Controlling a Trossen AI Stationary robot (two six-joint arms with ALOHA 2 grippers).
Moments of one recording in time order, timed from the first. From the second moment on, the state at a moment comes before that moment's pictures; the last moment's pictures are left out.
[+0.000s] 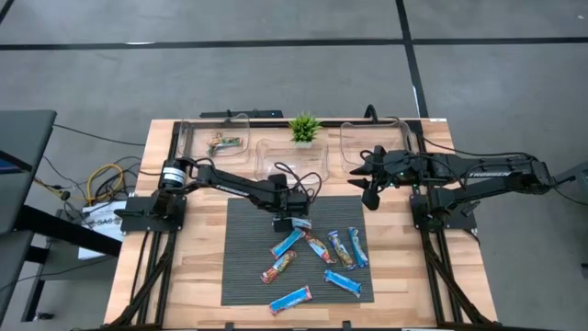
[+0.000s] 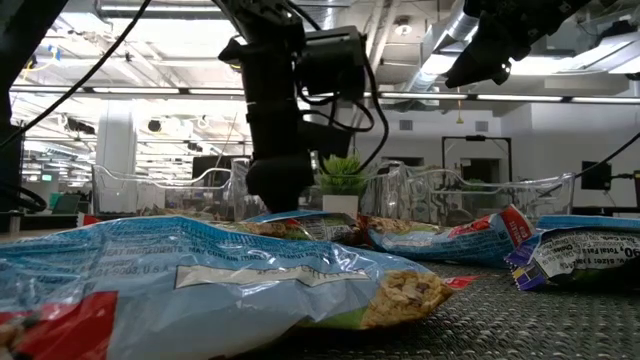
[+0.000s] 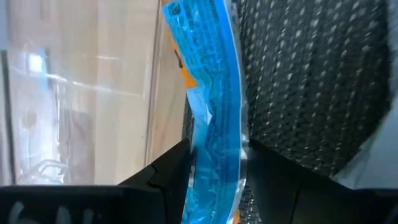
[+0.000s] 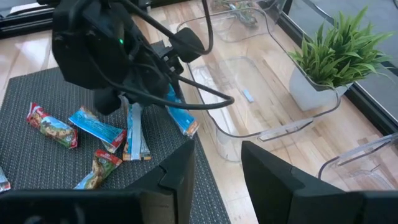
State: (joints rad) left arm -0.04 2.05 1.40 -0.74 -0.33 -0.13; right arm -0.03 0.91 0.77 -0.49 0.16 0.15
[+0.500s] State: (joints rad) left arm -0.04 2.05 1.40 -0.74 -0.33 -0.16; right arm -0.03 0.91 0.77 -0.49 0.18 0.15
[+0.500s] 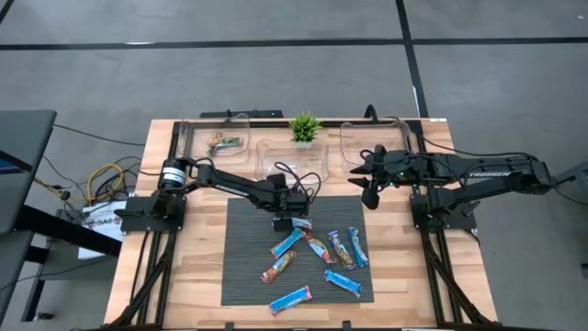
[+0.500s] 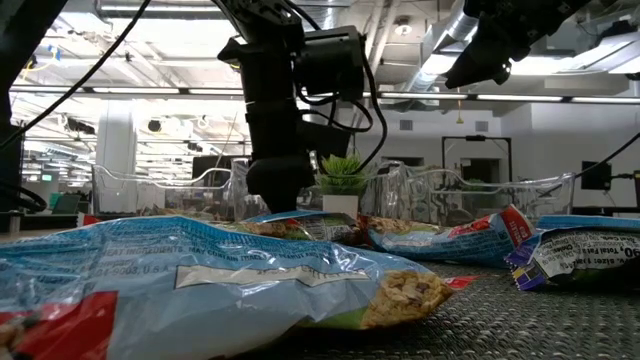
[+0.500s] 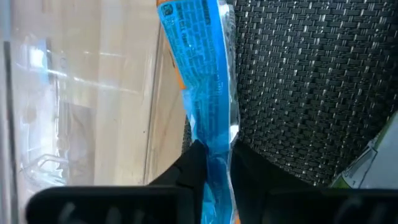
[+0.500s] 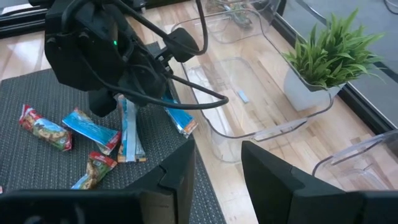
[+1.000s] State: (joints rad) left arm -0.02 1.91 1.50 -0.81 -0.38 -0.26; right arm -0.04 0.91 0.77 -0.37 0.02 0.10
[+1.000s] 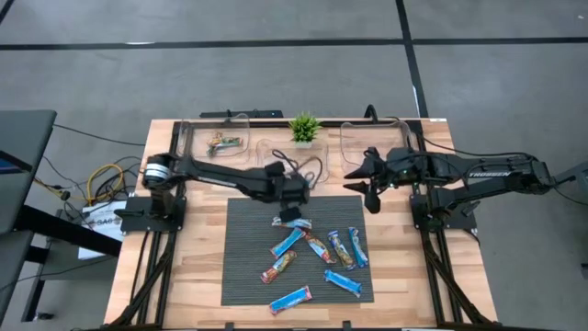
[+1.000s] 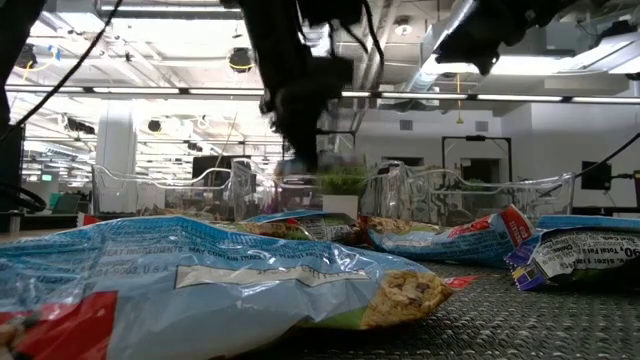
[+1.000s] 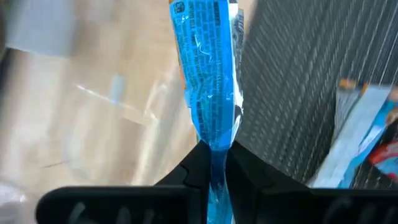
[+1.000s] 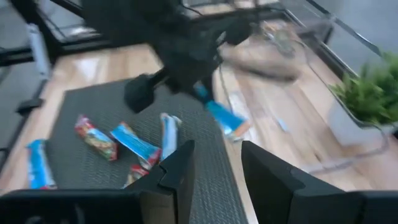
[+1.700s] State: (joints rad) left arm 0.34 1.64 1.50 -1.32 -0.72 -0.33; right arm -0.12 0.91 0.77 -0.28 -0.01 0.08
